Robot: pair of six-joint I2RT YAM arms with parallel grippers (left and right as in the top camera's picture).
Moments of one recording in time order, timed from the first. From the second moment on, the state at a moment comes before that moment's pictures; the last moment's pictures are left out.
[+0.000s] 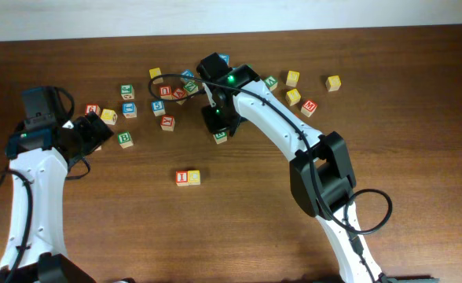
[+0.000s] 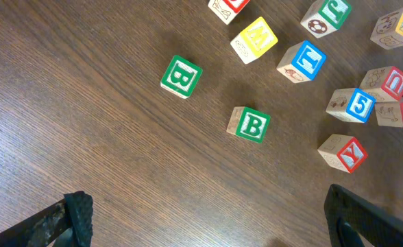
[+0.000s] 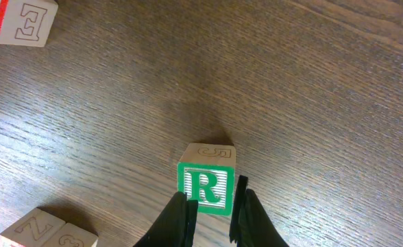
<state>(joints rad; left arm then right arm) 0.27 1.52 1.24 -0.85 0.00 -0.43 0.58 2.39 2.14 -1.11 -0.12 0.21</state>
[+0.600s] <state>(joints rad) 0.27 1.52 1.24 -0.85 0.00 -0.43 0.58 2.39 2.14 -1.12 -0.12 0.22</state>
